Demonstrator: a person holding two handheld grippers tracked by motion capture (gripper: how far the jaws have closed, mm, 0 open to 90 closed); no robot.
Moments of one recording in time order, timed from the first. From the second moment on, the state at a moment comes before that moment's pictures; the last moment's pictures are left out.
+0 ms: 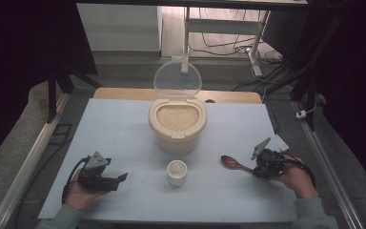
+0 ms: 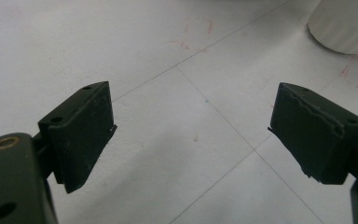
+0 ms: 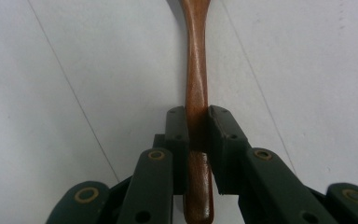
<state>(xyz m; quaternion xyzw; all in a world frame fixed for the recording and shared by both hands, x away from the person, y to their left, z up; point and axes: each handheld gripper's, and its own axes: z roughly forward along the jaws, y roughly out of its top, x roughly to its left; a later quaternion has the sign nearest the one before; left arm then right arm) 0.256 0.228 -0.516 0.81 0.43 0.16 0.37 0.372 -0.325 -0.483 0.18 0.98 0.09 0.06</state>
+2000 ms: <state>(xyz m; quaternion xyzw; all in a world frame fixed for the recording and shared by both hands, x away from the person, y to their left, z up) 0.256 0.215 -0.497 0.81 0.40 0.15 0.39 0.327 -0.188 -0.417 0.03 0.97 0.25 0.06</state>
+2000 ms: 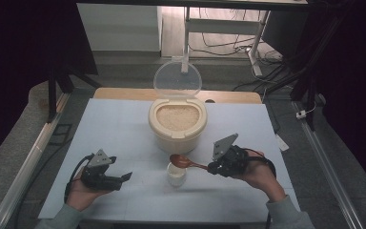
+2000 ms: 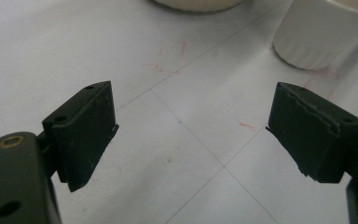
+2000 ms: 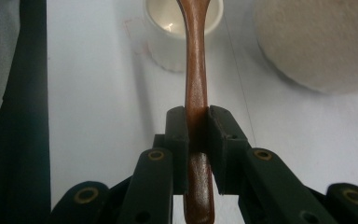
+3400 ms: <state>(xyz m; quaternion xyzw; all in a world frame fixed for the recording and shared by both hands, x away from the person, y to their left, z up) 0.267 0.097 -0.416 0.90 0.21 0.13 0.37 0.316 -0.121 -0.419 -0.02 0.97 0.22 0.08</state>
